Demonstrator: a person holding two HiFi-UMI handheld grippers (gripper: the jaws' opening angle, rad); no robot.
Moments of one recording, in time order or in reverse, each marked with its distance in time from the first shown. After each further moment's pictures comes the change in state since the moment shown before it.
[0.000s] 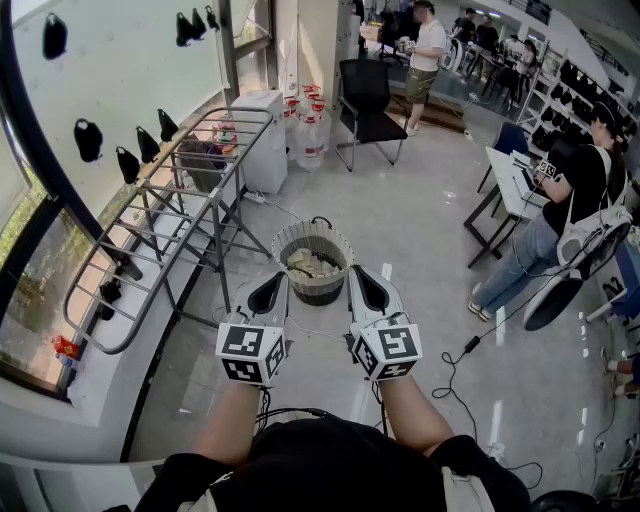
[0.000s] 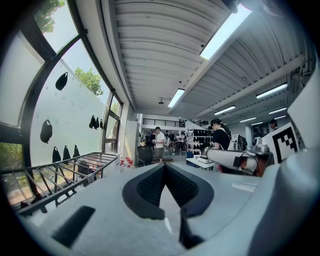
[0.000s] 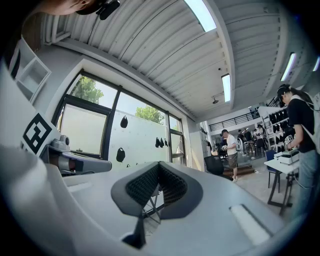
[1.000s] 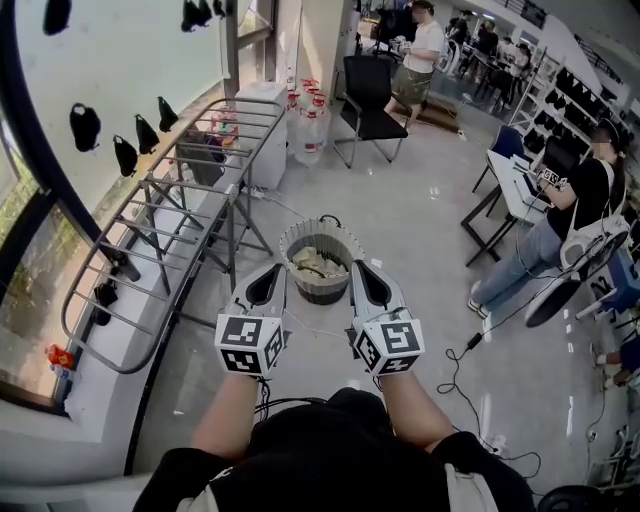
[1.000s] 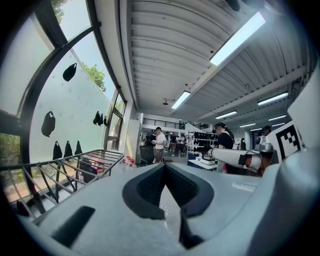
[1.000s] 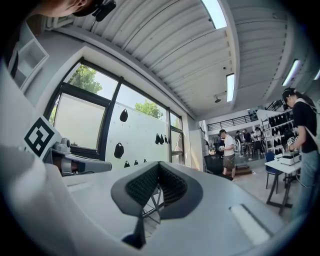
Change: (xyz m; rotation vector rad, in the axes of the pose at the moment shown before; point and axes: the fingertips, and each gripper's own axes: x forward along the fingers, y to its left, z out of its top) left arm -0.009 0.144 -0.017 -0.049 -0.013 -0.028; right arm 0.093 0.088 -0.030 -0.036 0.031 -0.048
